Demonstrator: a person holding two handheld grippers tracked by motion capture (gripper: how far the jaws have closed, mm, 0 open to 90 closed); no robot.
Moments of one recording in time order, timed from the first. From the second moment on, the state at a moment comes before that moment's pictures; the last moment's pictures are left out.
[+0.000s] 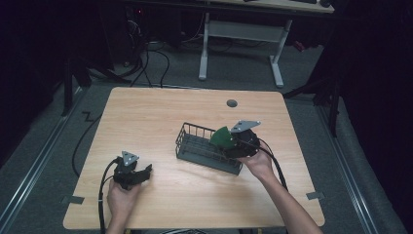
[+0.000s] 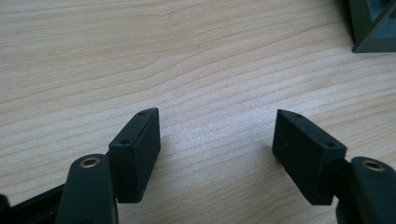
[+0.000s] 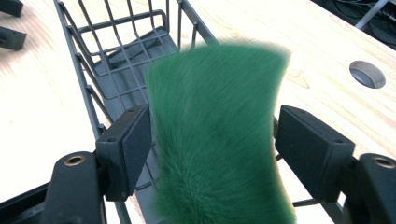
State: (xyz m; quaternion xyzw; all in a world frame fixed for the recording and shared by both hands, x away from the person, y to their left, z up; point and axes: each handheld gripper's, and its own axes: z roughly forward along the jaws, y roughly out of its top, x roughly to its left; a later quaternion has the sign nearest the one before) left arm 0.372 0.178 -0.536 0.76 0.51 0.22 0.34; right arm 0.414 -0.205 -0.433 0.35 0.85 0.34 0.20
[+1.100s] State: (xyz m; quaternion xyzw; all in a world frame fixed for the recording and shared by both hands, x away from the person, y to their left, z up) left arm 0.372 0.178 -0.536 0.76 0.51 0.22 0.34; right arm 0.362 -0.310 -0.415 0.47 0.73 0.44 0.21
